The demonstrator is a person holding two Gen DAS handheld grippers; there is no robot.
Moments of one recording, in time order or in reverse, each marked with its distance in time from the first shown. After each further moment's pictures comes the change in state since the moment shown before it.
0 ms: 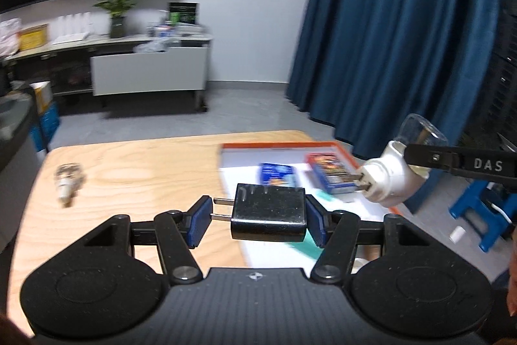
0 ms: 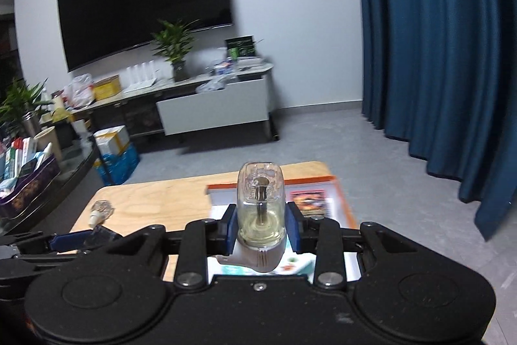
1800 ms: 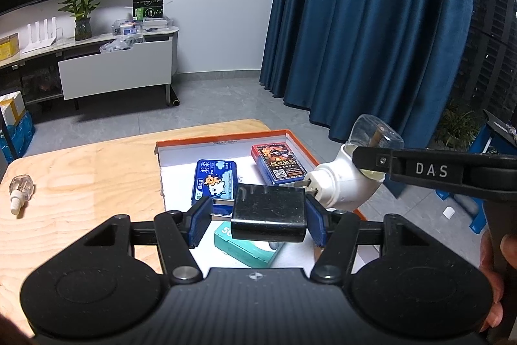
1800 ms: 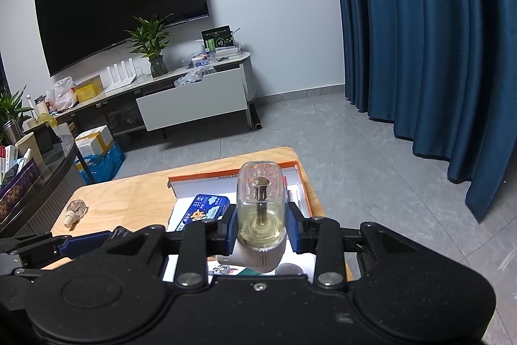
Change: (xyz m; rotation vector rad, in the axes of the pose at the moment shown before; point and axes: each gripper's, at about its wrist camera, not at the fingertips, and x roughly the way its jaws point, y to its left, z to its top) left arm 0.025 -0.049 -0.001 0.063 0.046 -0.045; right arm 0.008 -0.055 -0.005 0.043 0.045 -0.021
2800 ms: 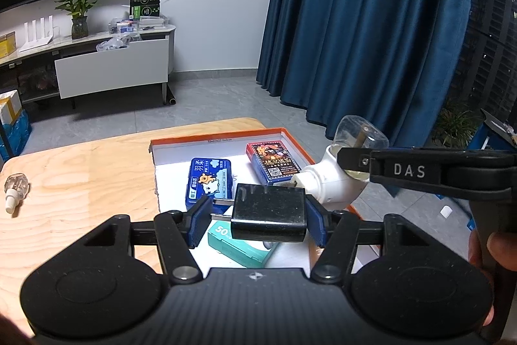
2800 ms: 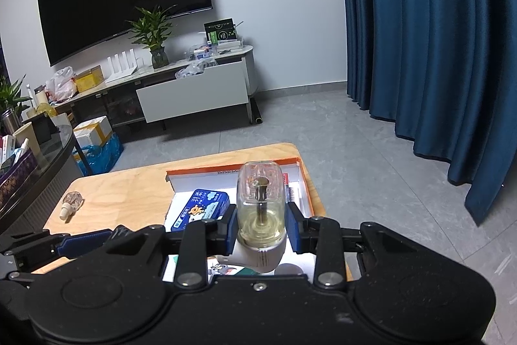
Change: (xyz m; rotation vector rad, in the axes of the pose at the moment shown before) left arm 0.004 -0.002 0.000 -0.002 0.006 -0.010; right arm 0.013 -0.001 -0.006 -0.027 0.023 -0.001
